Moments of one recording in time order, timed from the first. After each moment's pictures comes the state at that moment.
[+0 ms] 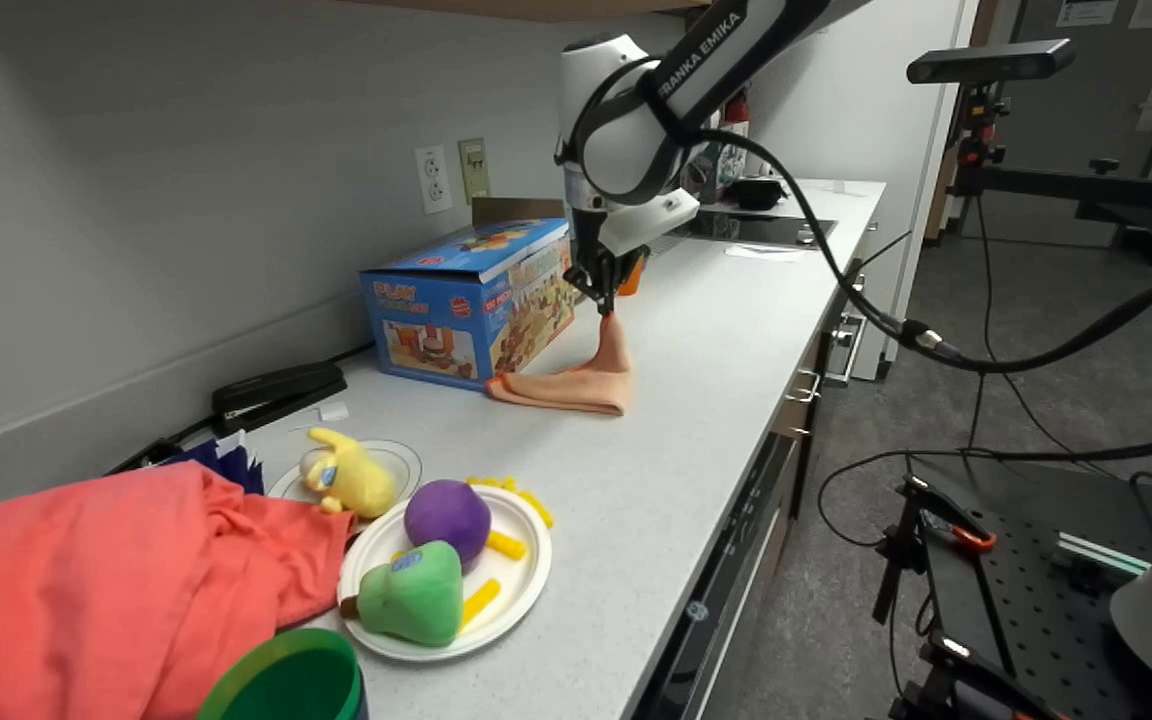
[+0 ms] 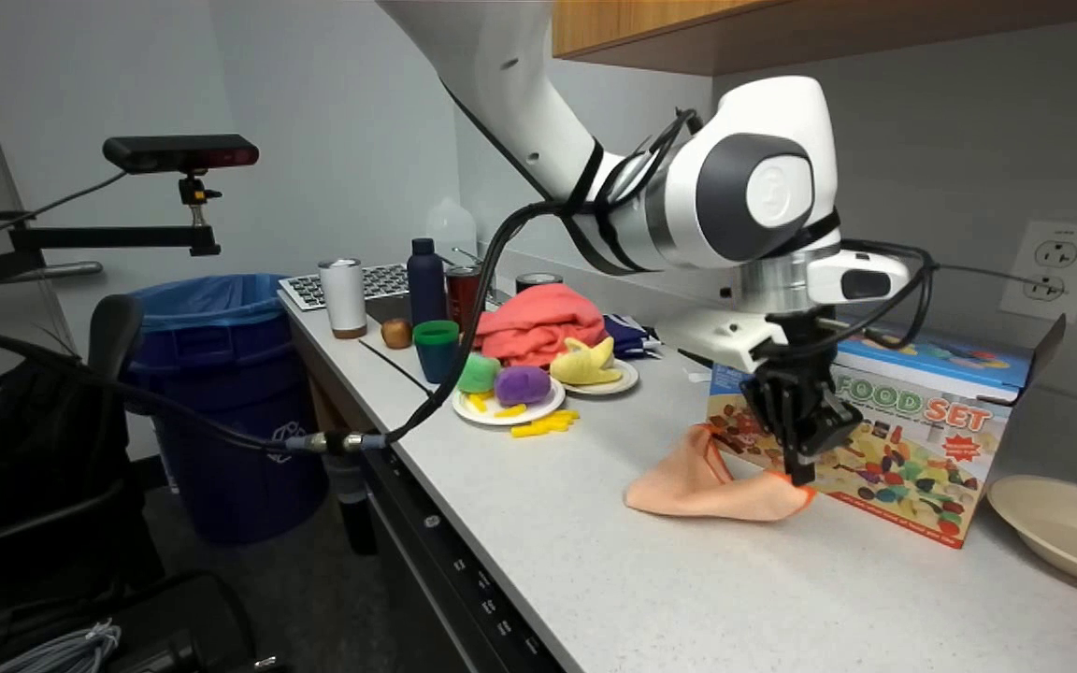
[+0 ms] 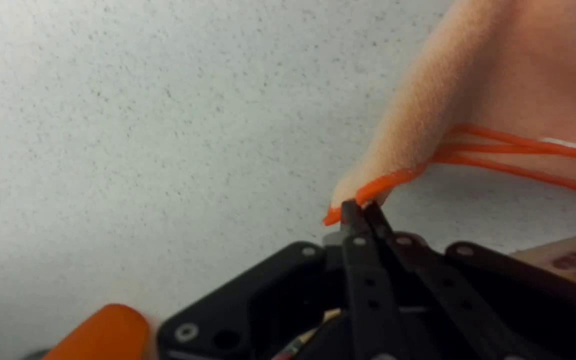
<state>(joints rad) -0.07 0.41 -0.23 -1.84 -0.17 2.37 0.33</state>
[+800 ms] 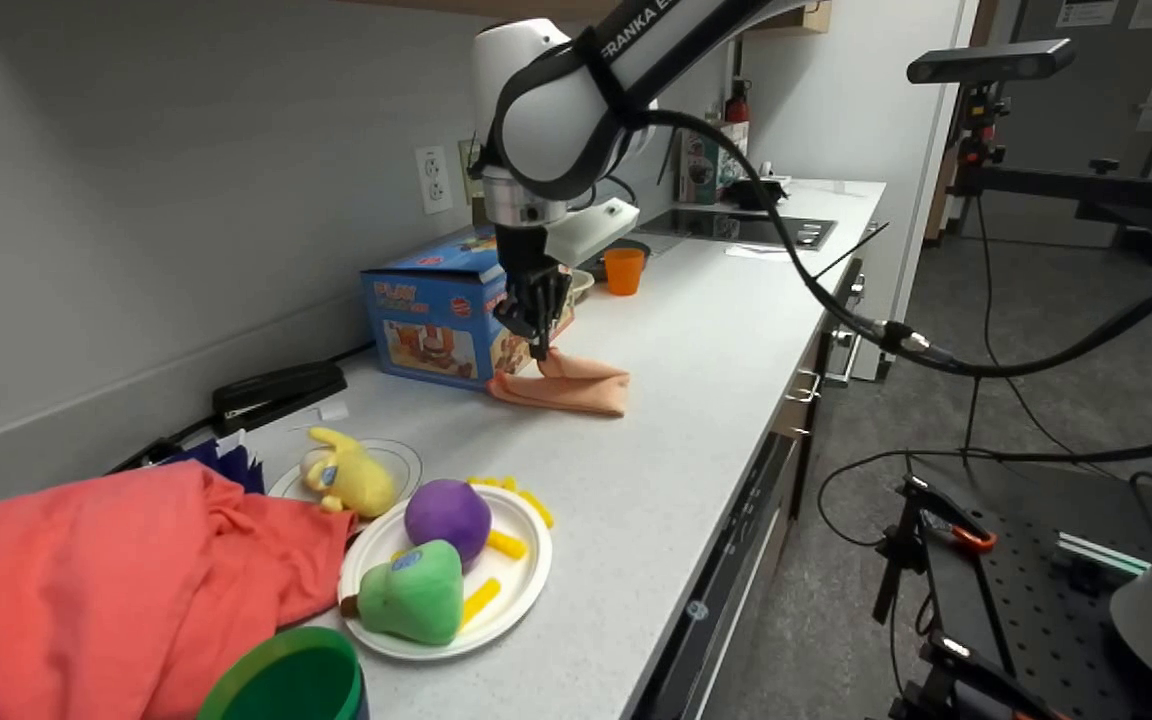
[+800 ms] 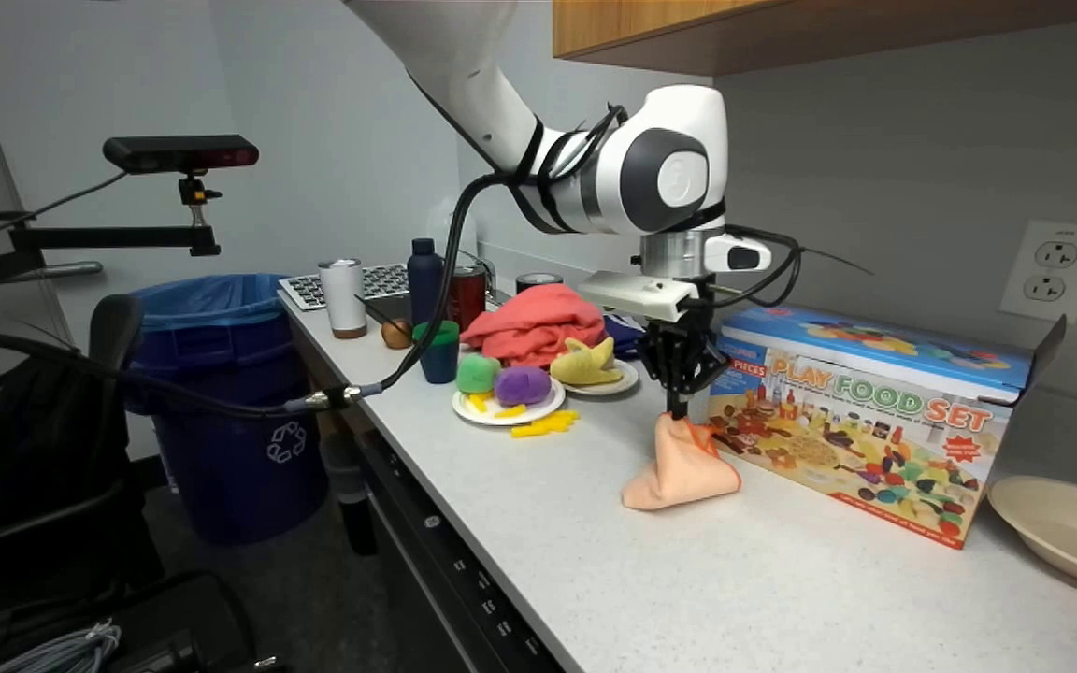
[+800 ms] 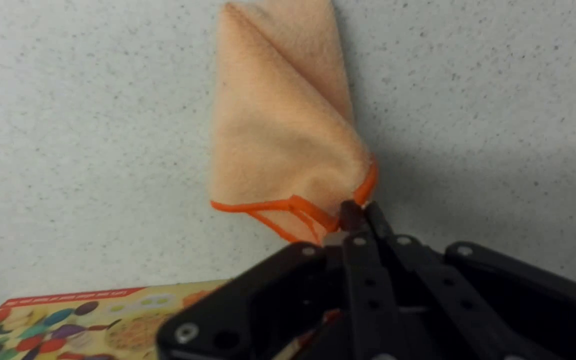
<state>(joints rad) -0.05 0.44 -0.03 -1.75 -0.08 2.24 0.12</state>
